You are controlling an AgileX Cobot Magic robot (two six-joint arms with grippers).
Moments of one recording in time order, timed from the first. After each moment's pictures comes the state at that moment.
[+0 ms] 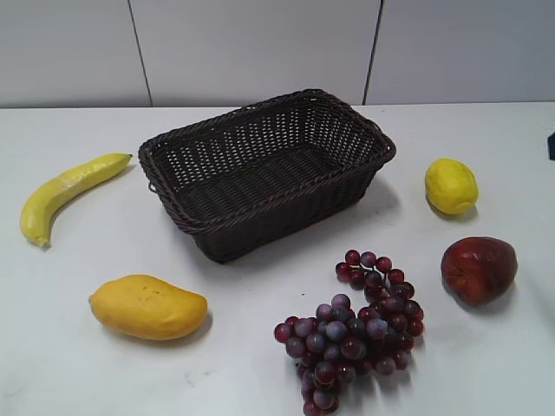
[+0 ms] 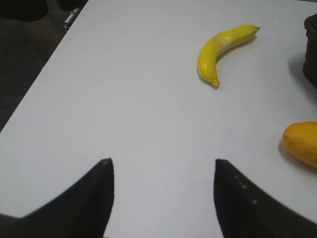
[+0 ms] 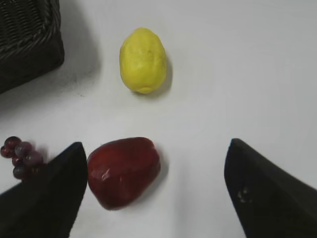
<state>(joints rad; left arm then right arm) 0.04 0.01 -0.49 -0.01 1.07 -0.01 0.04 1.15 -0.82 0.15 0.57 -0.08</state>
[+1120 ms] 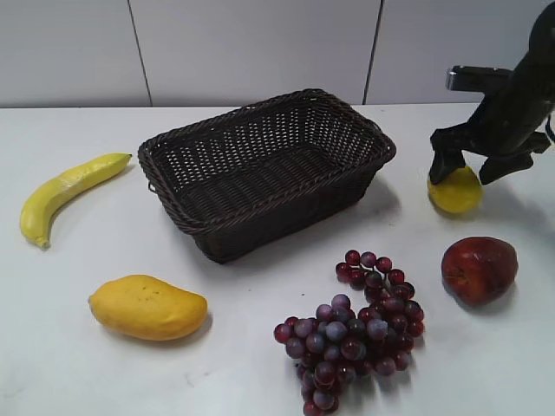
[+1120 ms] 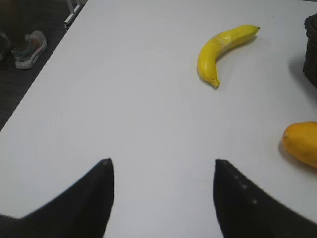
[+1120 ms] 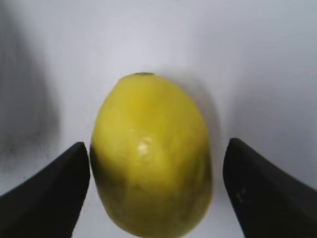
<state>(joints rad) 0.04 0.01 -0.49 -0.01 1.07 -0.01 0.05 2.10 -1.47 0.22 0.74 -0.11</state>
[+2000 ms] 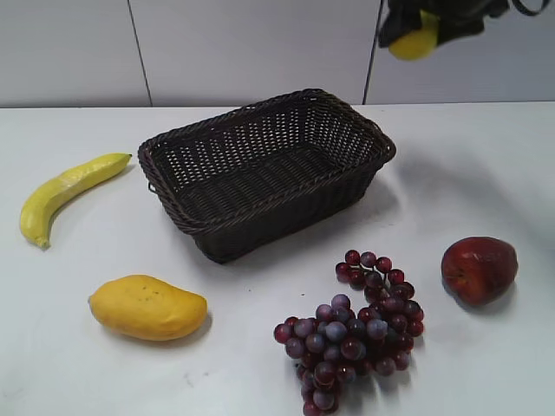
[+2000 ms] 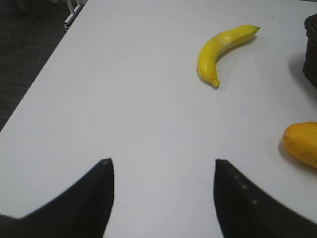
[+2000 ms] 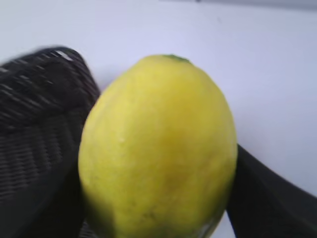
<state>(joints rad) 0.04 0.01 -0.49 -0.01 1.07 -0.01 0.19 2.06 -1.92 0.34 0.87 -0.13</state>
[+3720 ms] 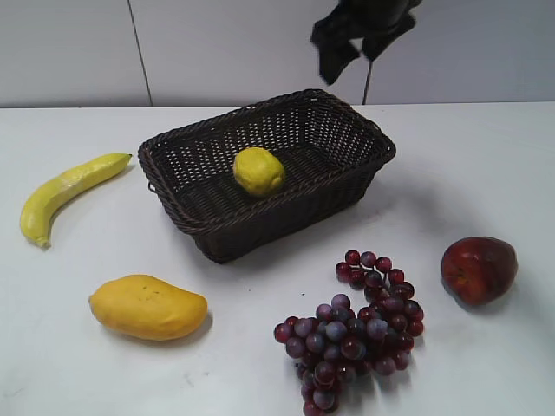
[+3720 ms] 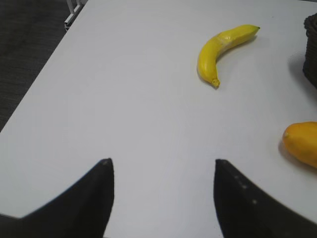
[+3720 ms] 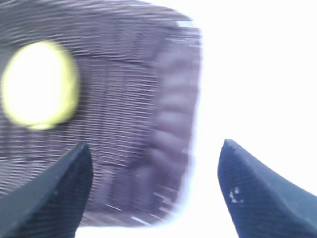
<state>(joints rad) 0.04 0.01 -0.49 -0.01 1.07 -0.01 0.39 2.17 -2.17 0.03 1.18 -0.21</state>
